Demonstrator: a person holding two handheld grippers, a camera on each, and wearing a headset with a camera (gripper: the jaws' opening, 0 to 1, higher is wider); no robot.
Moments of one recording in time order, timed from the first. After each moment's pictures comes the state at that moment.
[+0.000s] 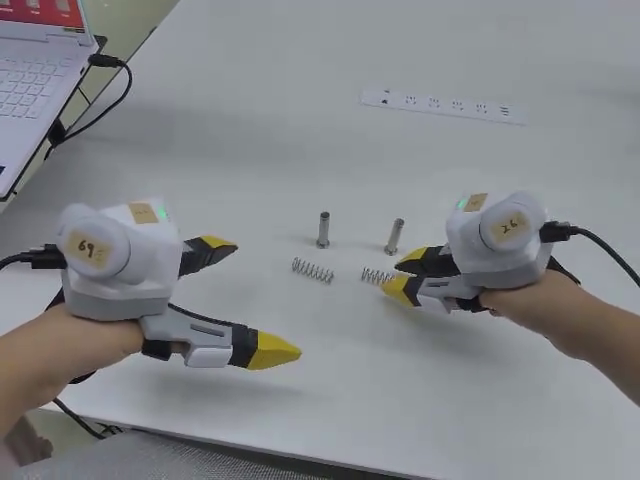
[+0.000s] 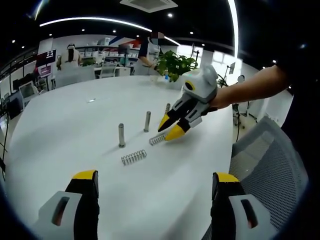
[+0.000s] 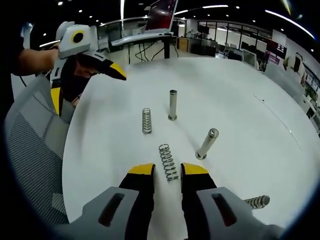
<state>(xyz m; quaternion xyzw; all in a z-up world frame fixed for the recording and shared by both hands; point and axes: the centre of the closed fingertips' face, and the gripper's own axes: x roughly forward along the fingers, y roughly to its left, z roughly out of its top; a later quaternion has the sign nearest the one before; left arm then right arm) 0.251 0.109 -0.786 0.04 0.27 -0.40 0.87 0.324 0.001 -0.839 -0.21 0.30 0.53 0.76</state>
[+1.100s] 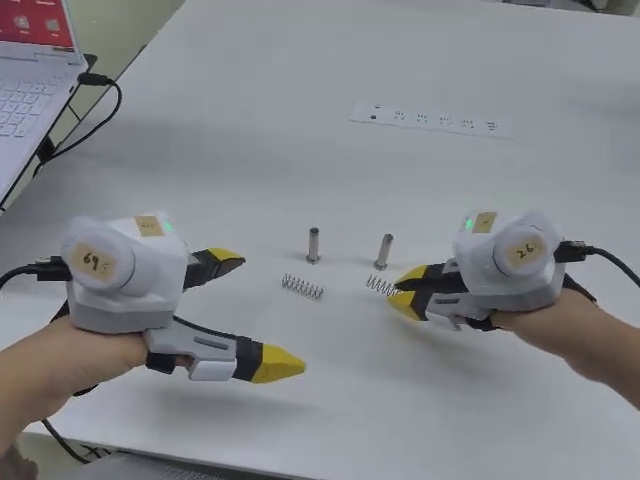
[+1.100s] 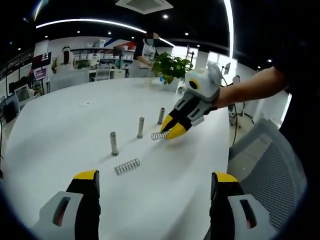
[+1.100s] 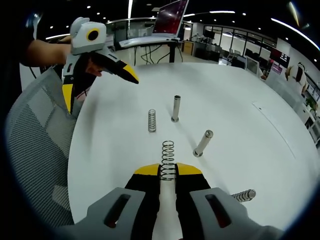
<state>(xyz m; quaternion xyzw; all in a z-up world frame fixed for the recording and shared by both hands) 0.257 0.087 -0.779 0.04 0.27 -0.42 0.87 0.313 -0.018 -0.815 -0.23 0.28 0.54 0.76</state>
